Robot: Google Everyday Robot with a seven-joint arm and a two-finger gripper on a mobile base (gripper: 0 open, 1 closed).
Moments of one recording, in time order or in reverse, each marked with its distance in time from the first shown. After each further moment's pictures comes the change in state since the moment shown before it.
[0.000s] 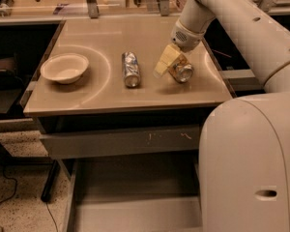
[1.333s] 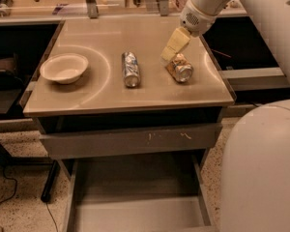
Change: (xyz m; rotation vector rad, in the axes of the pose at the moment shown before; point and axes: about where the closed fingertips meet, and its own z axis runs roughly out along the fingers) arm 0.000 0.010 -0.067 0.076 -0.090 -0.049
